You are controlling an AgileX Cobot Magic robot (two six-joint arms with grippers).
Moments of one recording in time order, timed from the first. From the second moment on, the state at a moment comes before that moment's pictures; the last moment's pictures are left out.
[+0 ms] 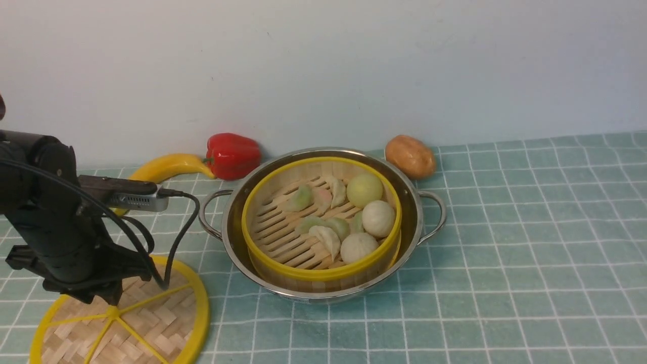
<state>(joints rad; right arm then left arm) 0.42 1.11 -1.90 0.09 1.23 0.04 -0.01 1.66 -1.03 0.17 0.91 -0.06</state>
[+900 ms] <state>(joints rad) 0.42 1.04 -1.76 0.07 1.24 0.04 0.00 1.77 -1.04 0.19 0.95 -0.07</state>
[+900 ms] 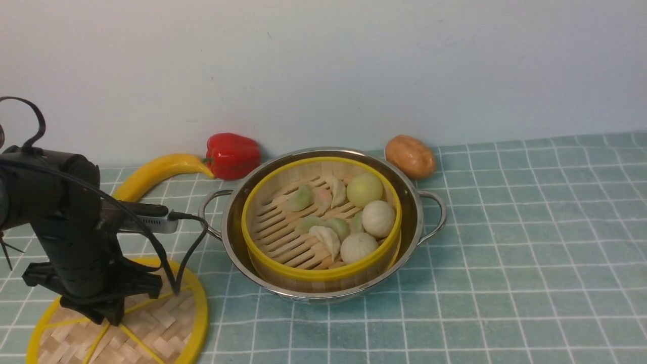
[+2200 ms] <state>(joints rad) 0.42 0.65 -1.40 0.00 1.24 0.18 -0.40 2.15 -2.01 -0.03 1.23 0.06</state>
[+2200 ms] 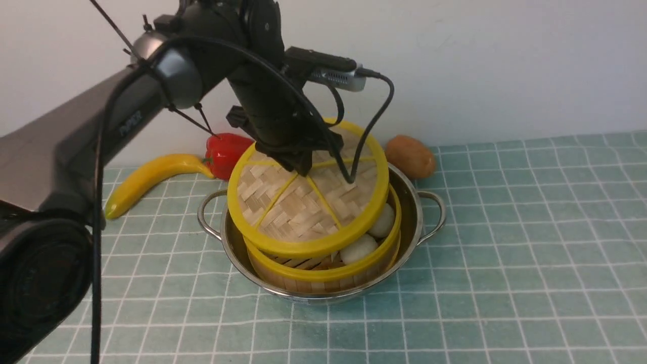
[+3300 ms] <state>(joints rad) 0.42 0.65 -1.35 0.00 1.24 0.18 -0.47 2.18 -2.02 0.03 1.23 0.03</state>
